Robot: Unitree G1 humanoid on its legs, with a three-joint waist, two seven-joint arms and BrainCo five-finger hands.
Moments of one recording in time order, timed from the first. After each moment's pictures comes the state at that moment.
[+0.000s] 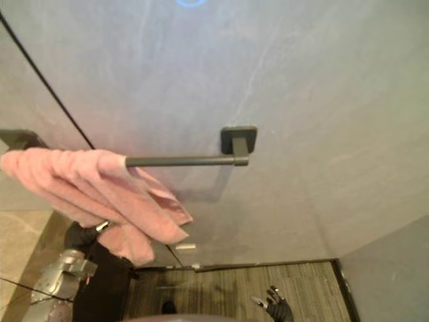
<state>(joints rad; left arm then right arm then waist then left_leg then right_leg) 0.30 0.38 0.12 0.05 -0.62 -0.22 -0.23 0.37 -0.06 -0.11 0.69 0.19 -0.09 0.11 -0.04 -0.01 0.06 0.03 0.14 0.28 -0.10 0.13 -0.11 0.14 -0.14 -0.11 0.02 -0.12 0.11</state>
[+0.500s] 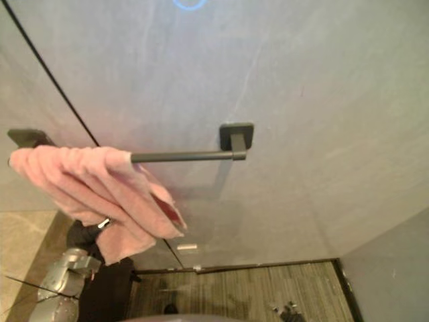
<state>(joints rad) 0.28 0.35 0.13 0.09 -0.59 -0.23 -0.22 0.18 -0.10 -0.31 0.89 0.37 -0.09 0.02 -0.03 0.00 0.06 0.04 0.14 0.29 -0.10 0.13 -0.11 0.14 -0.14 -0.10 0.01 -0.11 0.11</state>
